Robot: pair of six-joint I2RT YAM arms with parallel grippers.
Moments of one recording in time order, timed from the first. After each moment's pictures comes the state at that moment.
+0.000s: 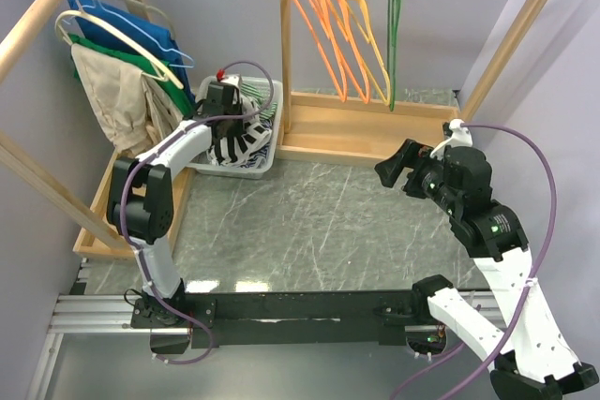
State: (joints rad) left arm -0.29 1.86 1.45 -0.29 -0.07 -0.25; right arm 0.32 0.76 1.09 -0.76 0.00 0.55
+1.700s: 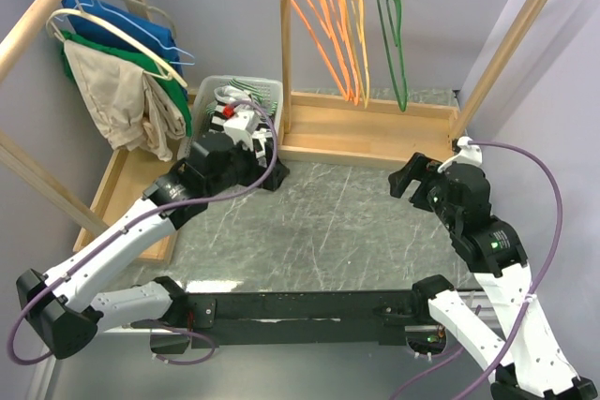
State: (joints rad) left arm -0.70 1.09 1.08 -0.38 -0.03 -0.41; right arm 0.32 0.67 0.98 -0.80 0.17 0.55
